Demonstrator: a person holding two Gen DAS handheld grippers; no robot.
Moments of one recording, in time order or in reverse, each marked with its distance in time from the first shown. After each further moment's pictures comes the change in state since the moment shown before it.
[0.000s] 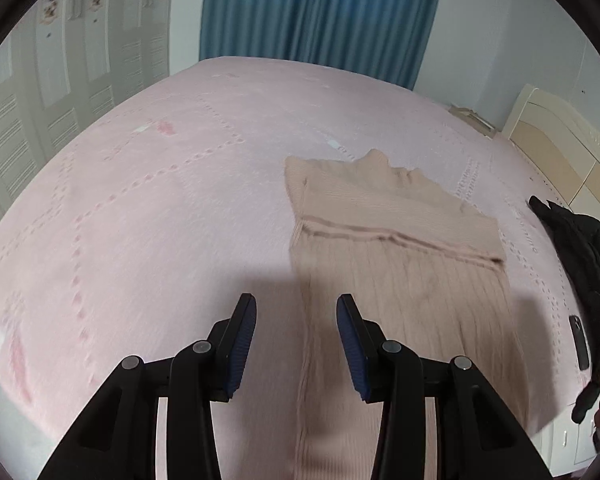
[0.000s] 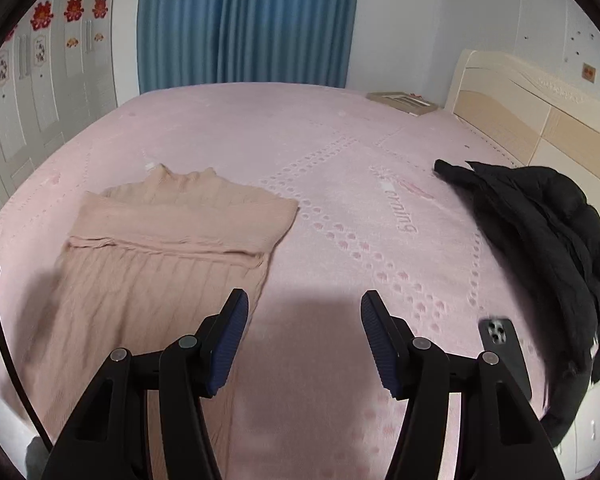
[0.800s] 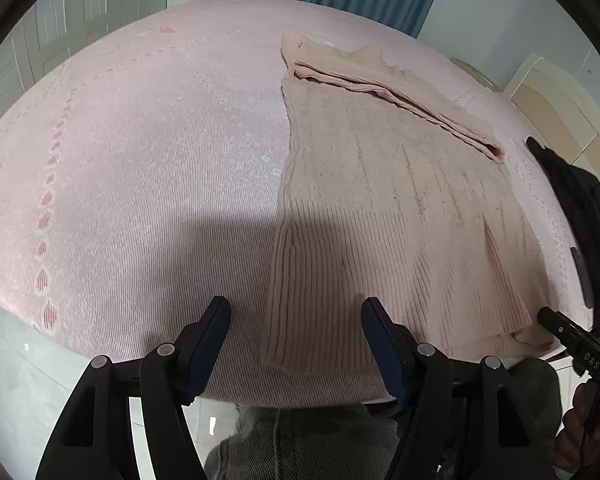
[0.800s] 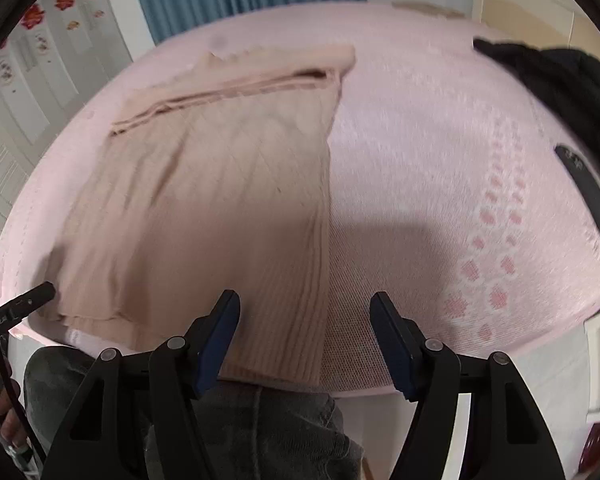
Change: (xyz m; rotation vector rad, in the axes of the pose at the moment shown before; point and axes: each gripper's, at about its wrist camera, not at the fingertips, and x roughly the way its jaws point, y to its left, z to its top) left arm 0.030 -0.008 -0.129 -0.027 0.194 -0.035; right arm 0.026 0.049 -0.146 0.110 0.284 0.165
